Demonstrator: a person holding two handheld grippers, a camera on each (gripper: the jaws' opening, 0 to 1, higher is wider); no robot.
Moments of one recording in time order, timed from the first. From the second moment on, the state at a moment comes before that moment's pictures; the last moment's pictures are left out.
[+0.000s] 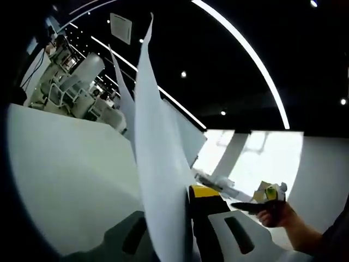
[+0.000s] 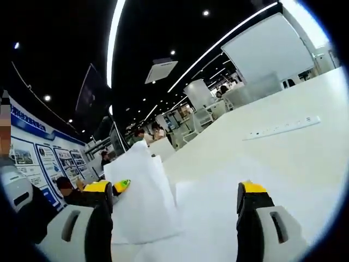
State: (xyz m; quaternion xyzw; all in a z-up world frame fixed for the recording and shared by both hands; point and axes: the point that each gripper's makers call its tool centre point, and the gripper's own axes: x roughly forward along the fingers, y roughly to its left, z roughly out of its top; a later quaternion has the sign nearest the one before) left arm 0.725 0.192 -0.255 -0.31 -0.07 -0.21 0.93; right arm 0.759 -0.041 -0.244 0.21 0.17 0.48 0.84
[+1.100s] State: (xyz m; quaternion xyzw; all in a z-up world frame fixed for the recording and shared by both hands) left arm 0.725 0.192 -0.255 -0.31 -0.06 -0.21 0.92; right arm 0.757 -0.078 -0.251 0.21 0.17 0.45 0.85
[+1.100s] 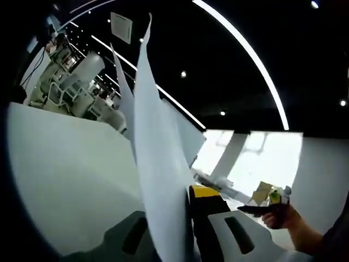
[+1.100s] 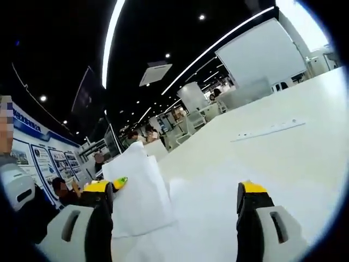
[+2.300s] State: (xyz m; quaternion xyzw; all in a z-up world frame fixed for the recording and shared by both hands) left arm 0.725 0.191 -0.253 -0.32 -0.07 -0.21 0.92; right arm 0.745 -0.112 -0.261 0.19 0.17 0.41 0.87
